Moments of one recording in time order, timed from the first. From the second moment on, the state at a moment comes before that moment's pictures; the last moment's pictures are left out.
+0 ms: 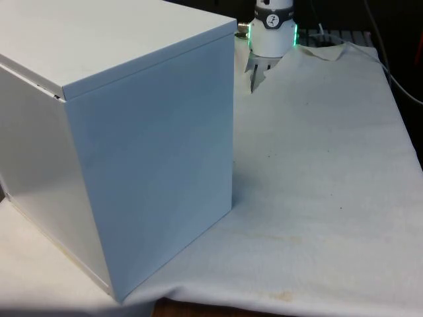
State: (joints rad) arm 0.31 -0.10 -0.39 -2.13 -0.09 2.07 -0.31
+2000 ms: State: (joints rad) arm 0.31 -0.10 -0.39 -2.12 -0.08 2.07 -0.81
